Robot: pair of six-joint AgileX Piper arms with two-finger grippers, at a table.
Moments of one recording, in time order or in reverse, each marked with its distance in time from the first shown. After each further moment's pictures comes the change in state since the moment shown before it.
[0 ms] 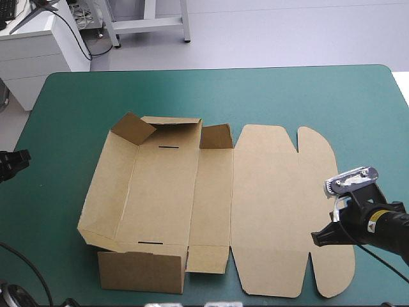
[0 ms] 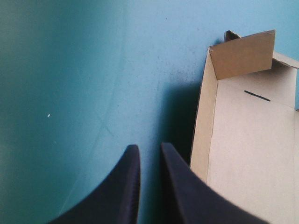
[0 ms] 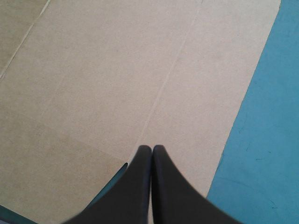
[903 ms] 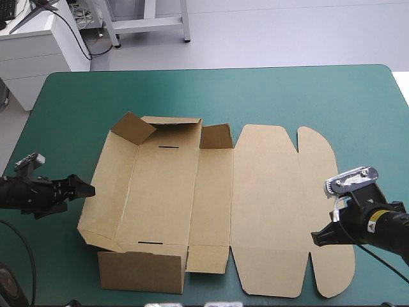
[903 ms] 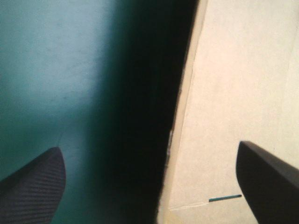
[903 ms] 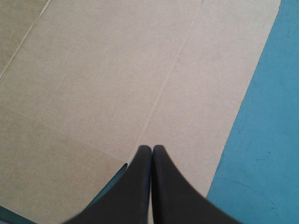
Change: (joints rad) left arm -0.218 0.153 0.296 0.026 -0.022 0.020; right arm 0.000 0.000 0.001 -0.001 -0.002 0.000
